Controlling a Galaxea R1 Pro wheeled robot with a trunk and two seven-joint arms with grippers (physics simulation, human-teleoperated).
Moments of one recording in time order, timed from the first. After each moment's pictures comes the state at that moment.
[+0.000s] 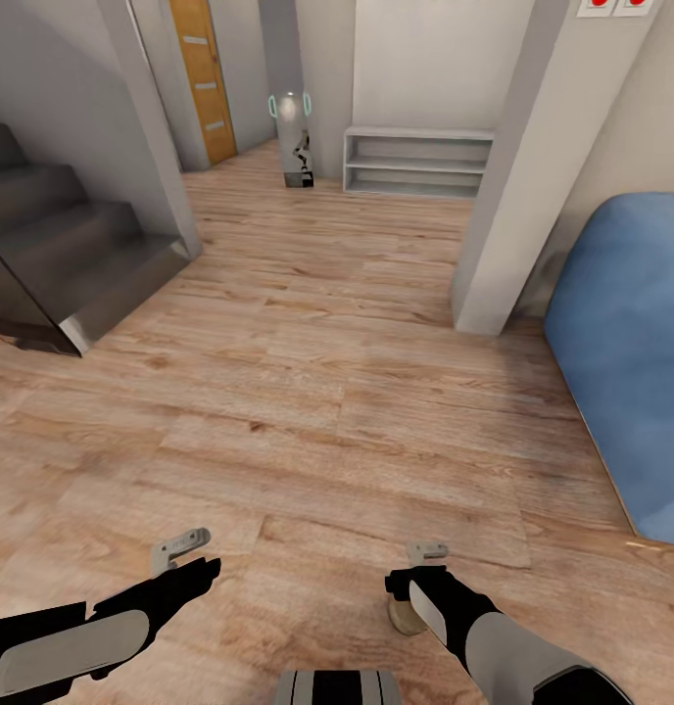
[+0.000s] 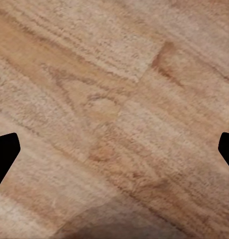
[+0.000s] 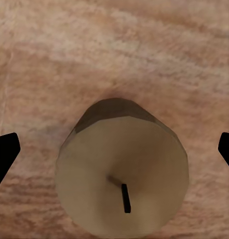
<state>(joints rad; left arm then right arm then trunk) -0.81 0.72 -1.51 -1.61 1.78 -0.27 0.97 -0.72 0.12 0.27 -0.23 -0.25 0.29 -0.20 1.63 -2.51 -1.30</state>
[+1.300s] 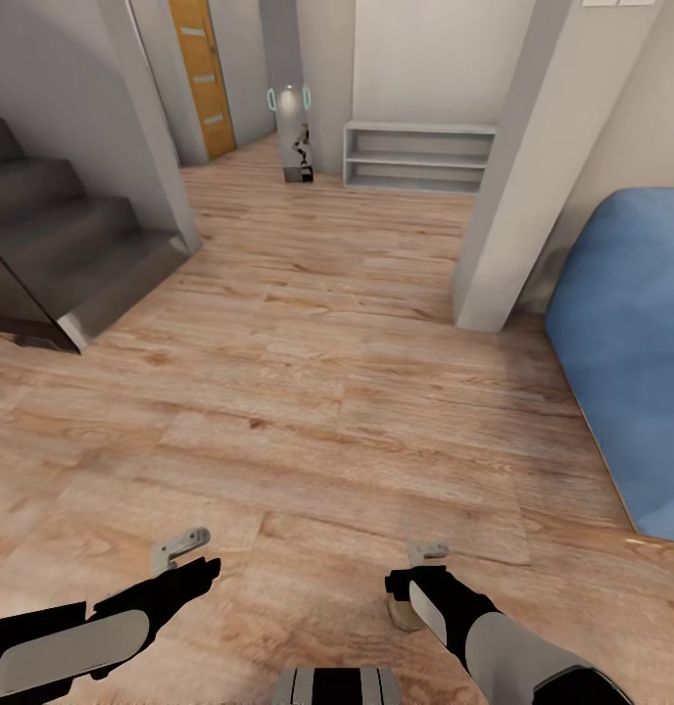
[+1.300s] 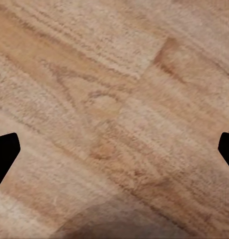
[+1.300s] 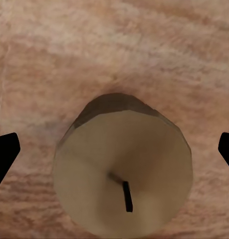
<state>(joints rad) -0.81 0.72 -1.51 -1.61 1.78 -0.27 0.97 -0.72 0.12 0.27 -0.23 -0.25 0.29 -0.20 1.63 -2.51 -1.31</state>
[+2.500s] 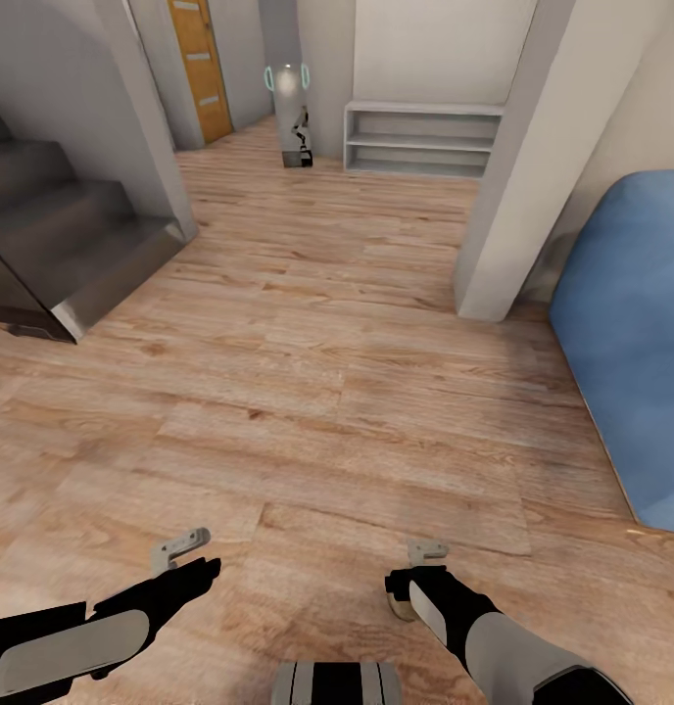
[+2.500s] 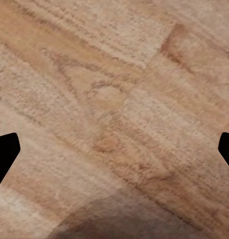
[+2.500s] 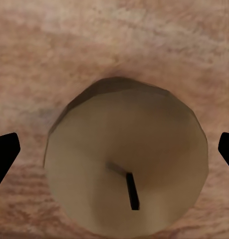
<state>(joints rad) -0.81 0.72 -1.51 -1.61 1.78 -0.27 0.97 -0.72 0.12 0.27 -0.23 -0.25 0.29 -0.20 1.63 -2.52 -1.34</state>
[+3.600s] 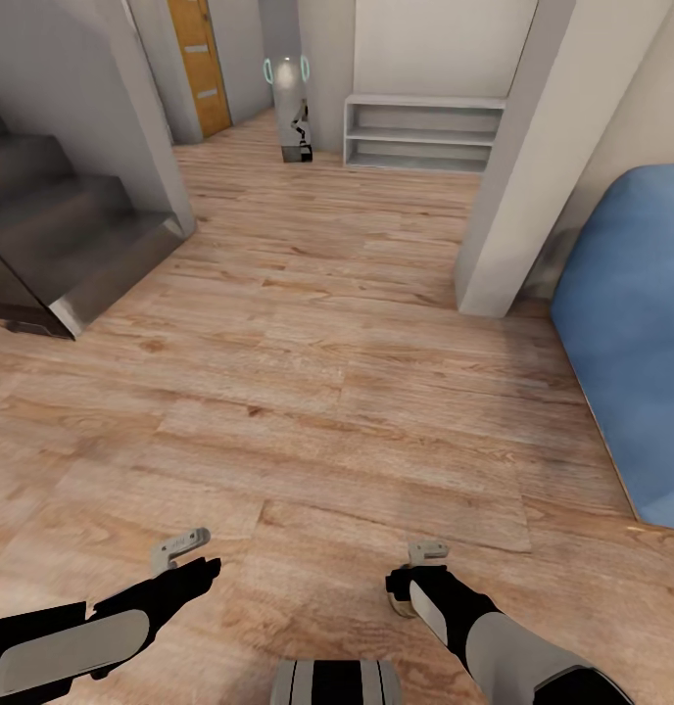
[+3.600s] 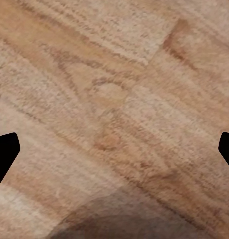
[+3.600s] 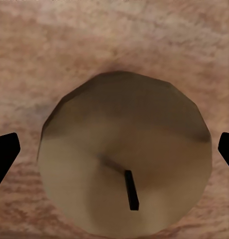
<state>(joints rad) -0.81 0.72 -1.51 -1.61 1.78 -0.27 0.97 -0.72 0.12 0.27 -0.23 -0.25 0.29 -0.20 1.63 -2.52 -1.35</state>
